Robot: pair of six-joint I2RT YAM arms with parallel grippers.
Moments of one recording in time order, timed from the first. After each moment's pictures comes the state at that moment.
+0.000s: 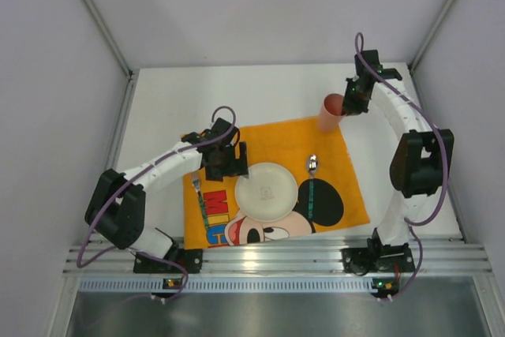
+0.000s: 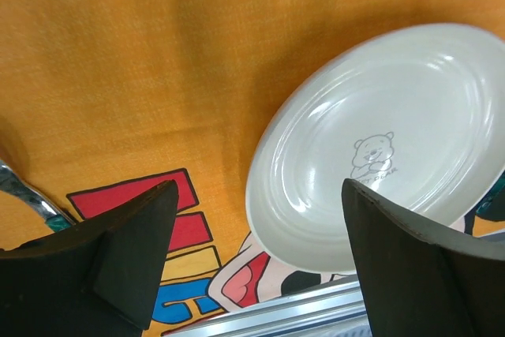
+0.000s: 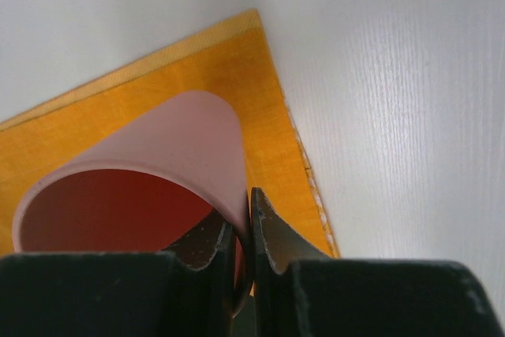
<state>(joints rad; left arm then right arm) -0.58 1.50 0.98 -0.64 0.04 -0.65 0.12 1.86 1.67 -0.85 0.00 0.36</state>
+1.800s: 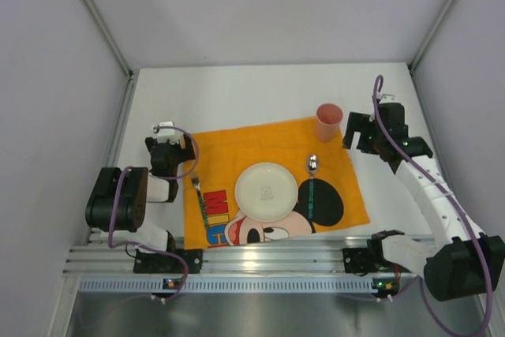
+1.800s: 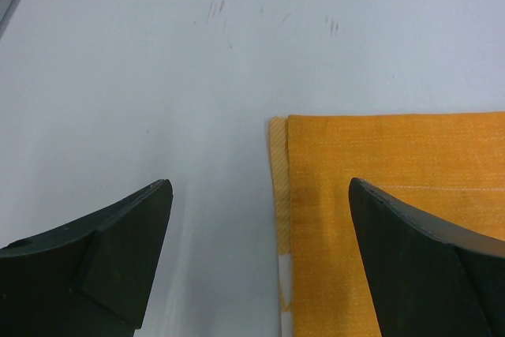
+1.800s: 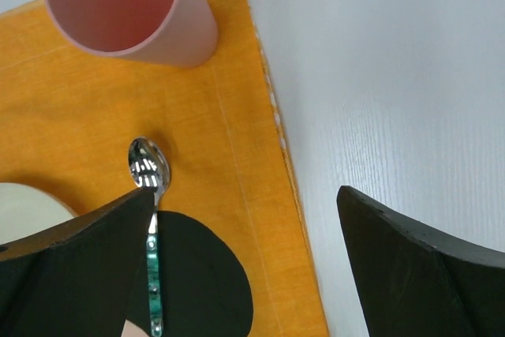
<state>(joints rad) -0.01 1.57 0.32 0.97 -0.12 -0.04 0.17 1.09 0.97 -0.64 0.09 0.29</state>
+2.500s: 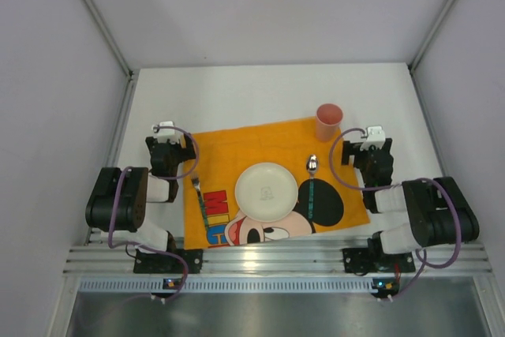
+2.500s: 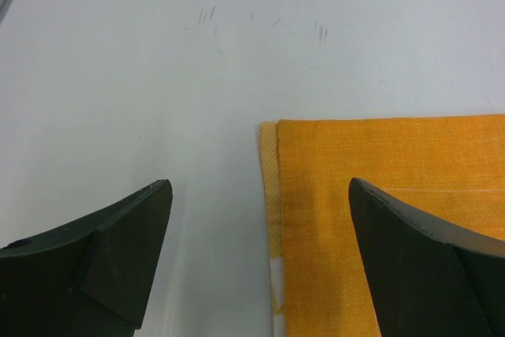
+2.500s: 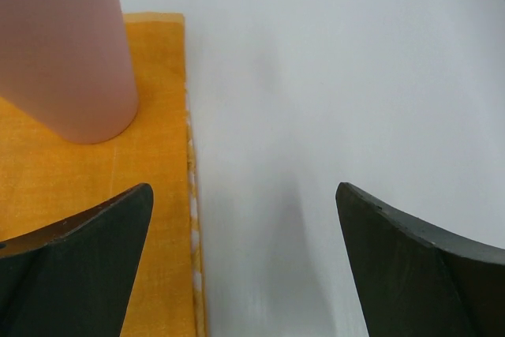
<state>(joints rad) -0.01 1.57 0.32 1.00 -0.09 -0.05 0.11 1.41 0.18 1.02 0.13 -0.08</state>
